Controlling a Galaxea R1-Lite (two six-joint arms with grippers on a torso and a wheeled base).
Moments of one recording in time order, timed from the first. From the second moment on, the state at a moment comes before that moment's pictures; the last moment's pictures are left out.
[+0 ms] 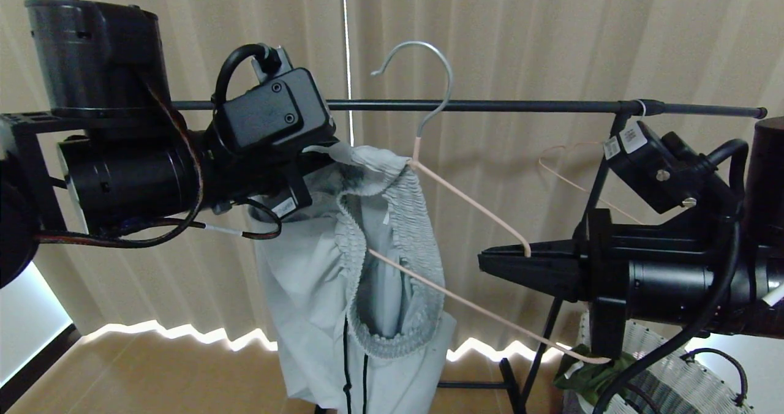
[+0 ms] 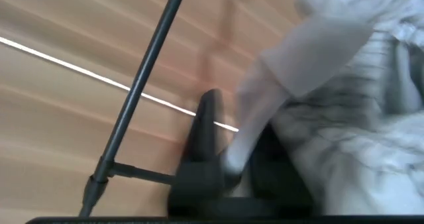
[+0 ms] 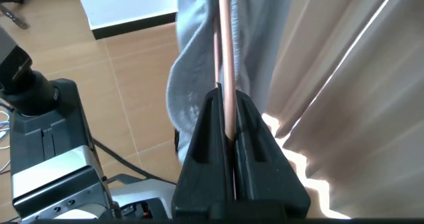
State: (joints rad) left arm -0.53 1.55 -1.12 -0.25 -0.13 0.97; right arm 0.69 1.40 -0.82 -0.27 0.36 -0.04
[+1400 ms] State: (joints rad) left arm -0.54 1.52 -1.05 -0.24 0.46 0.49; right arm 0.69 1.43 -0.71 -0.40 0.08 -0.13
